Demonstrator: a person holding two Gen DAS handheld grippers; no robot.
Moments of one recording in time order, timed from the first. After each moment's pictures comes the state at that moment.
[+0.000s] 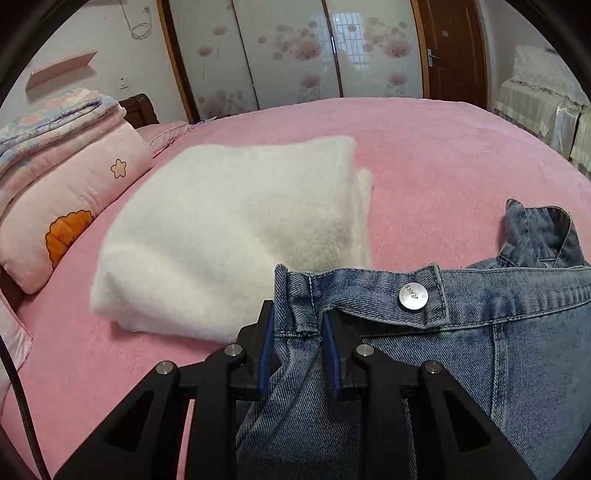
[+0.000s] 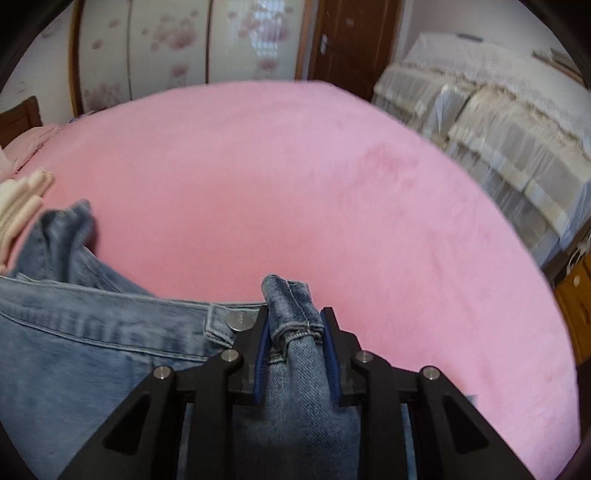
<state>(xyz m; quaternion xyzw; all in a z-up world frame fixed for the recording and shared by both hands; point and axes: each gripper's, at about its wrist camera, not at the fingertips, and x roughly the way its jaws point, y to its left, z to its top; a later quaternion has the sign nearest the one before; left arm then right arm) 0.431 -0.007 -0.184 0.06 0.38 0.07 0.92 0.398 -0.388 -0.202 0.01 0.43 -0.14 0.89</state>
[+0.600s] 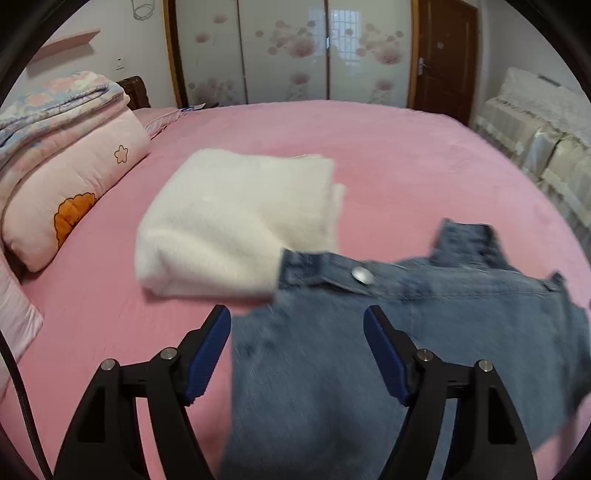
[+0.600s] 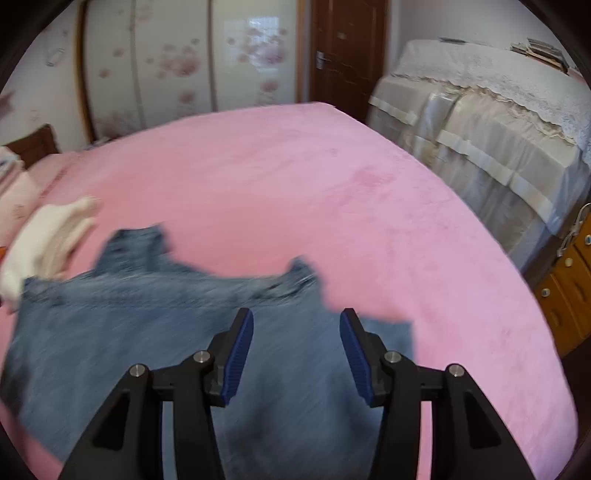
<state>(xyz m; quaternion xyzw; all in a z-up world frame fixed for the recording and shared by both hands) 0.355 0.014 -0.099 0.00 0.40 0.01 0.92 0.286 -0.347 -0.115 0.04 0.39 -0.10 0.91</state>
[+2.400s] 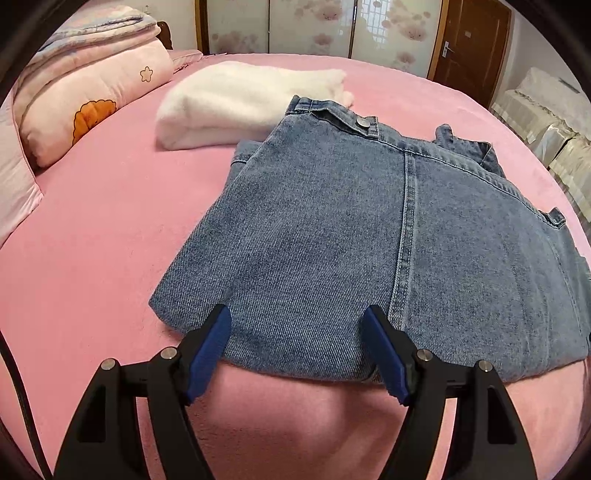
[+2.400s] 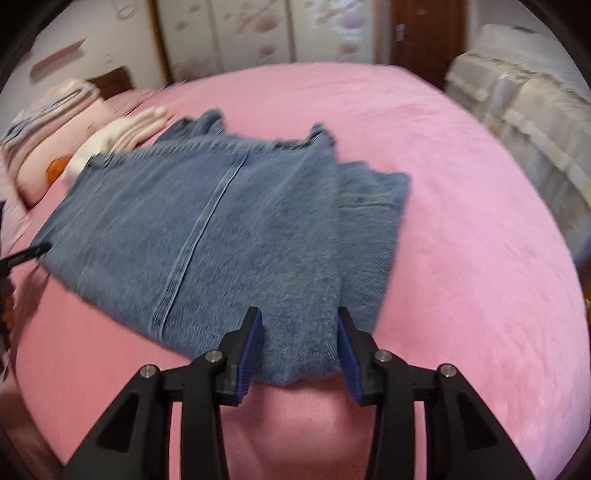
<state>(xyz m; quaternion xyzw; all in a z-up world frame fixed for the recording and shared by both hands) 0.252 0.007 -0.189 -0.05 0.47 0.05 0.88 0.174 -0.419 -0.177 0.00 0.47 0.07 0.88</state>
